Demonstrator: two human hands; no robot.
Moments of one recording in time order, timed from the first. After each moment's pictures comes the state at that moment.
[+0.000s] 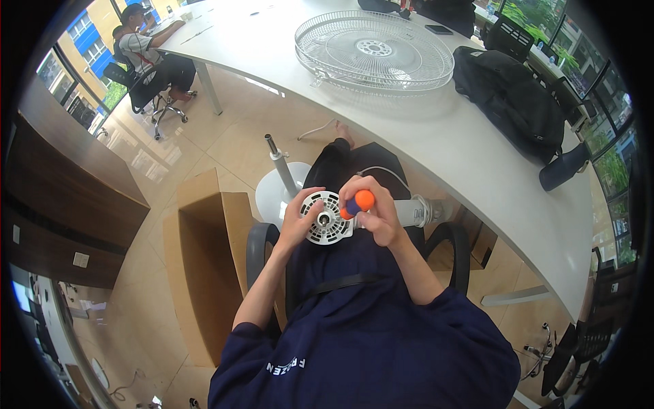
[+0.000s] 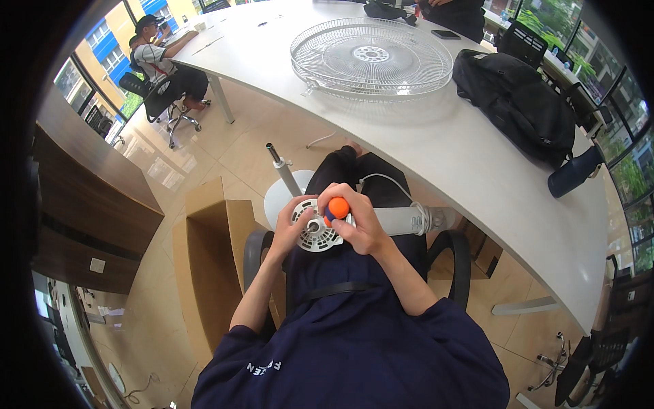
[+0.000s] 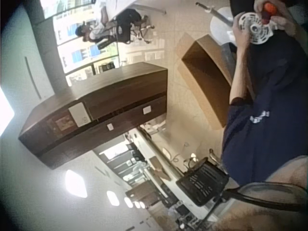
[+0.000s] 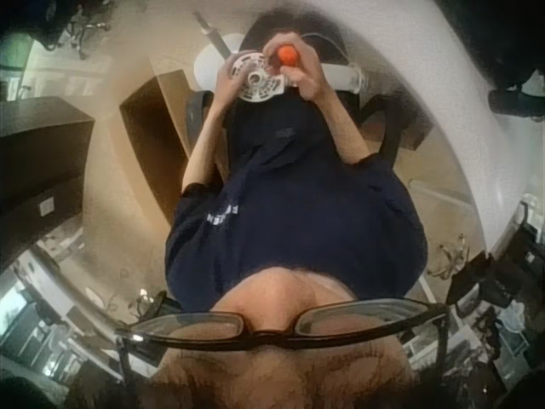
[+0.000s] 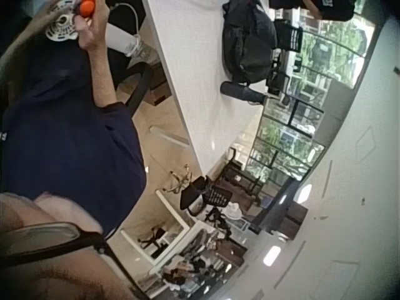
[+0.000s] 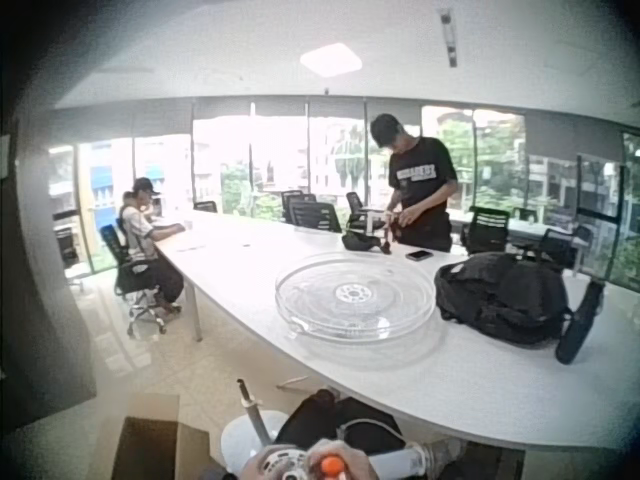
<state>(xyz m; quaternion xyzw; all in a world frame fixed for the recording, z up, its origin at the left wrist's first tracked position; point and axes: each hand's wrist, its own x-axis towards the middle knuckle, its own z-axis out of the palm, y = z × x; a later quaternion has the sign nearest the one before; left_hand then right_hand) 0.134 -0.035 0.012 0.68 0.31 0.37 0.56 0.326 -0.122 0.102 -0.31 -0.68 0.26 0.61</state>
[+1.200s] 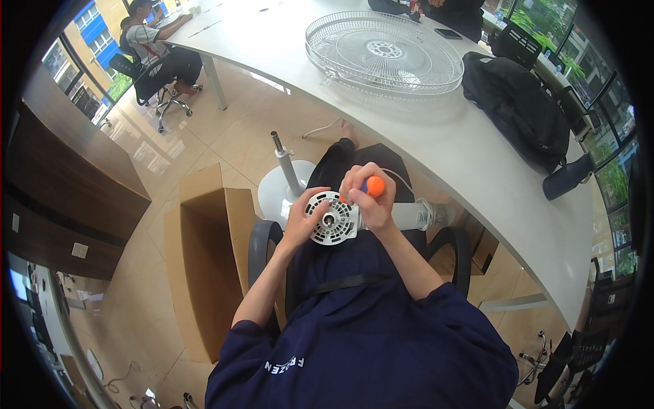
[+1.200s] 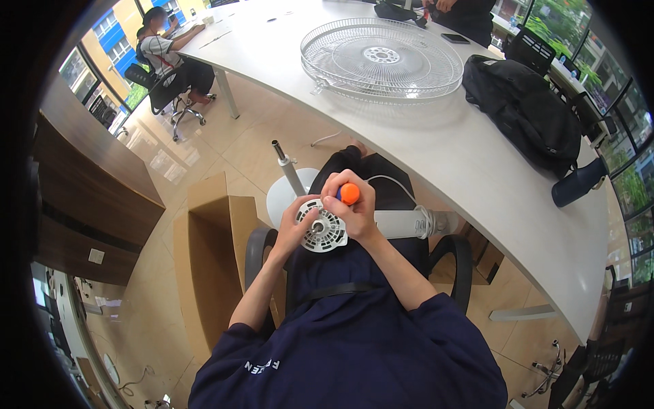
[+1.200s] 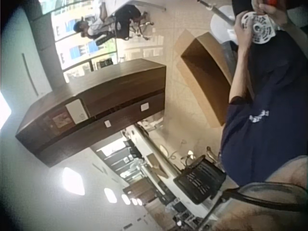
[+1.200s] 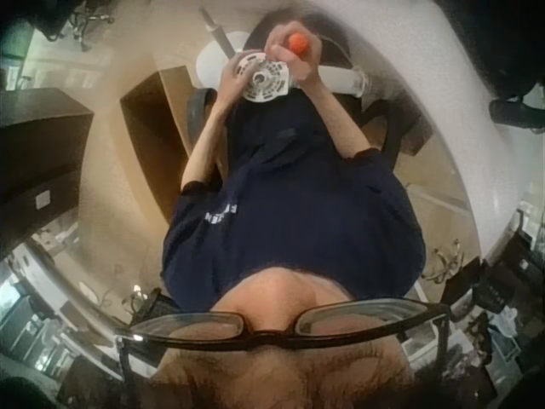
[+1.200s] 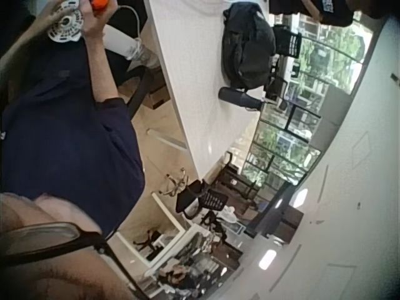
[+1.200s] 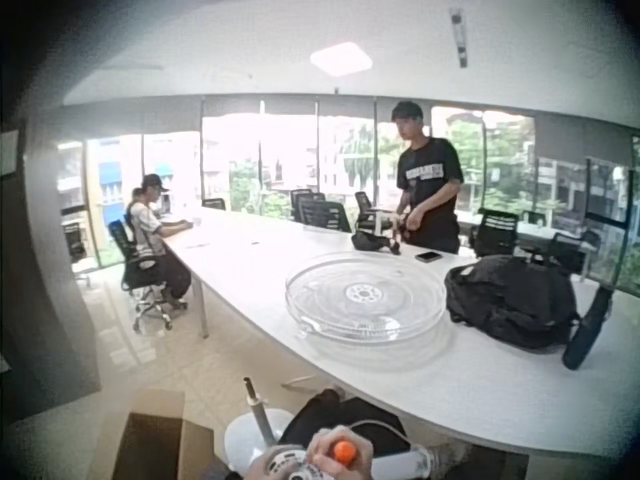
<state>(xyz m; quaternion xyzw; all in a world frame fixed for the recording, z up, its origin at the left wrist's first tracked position) 0.135 -0.034 0.010 0.67 0.31 0.38 0.56 0.309 -0.091 0.090 -0.22 -0.53 0.38 0.72</state>
